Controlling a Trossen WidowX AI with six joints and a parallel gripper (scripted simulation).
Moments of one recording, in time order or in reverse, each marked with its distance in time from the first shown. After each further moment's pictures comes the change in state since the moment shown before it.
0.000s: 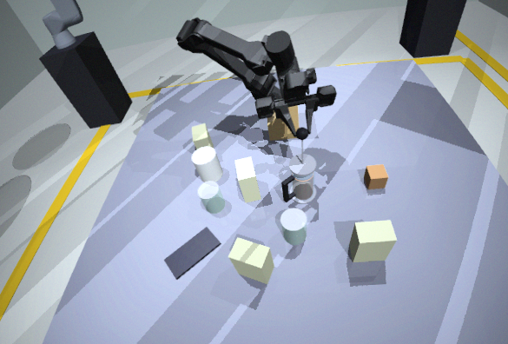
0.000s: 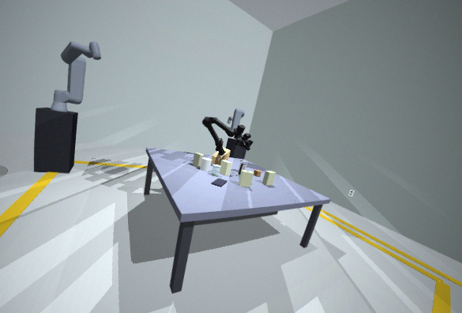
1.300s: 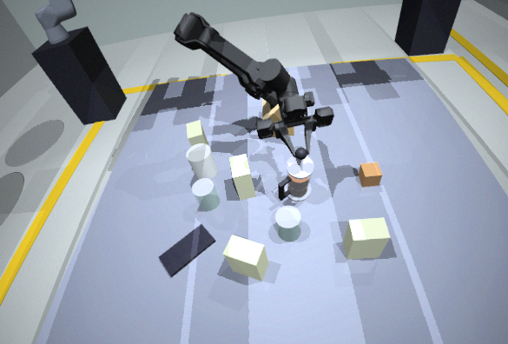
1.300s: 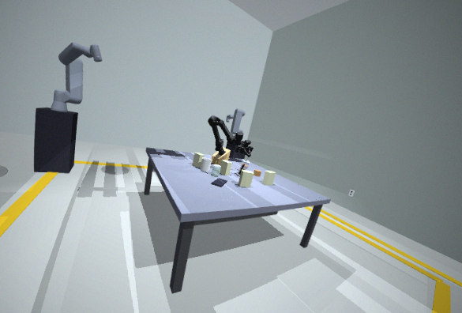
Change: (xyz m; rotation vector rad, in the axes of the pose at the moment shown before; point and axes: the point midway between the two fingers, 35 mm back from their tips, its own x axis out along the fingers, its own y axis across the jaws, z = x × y) arm 0.045 0.003 -0.038 0.018 -0.039 0.009
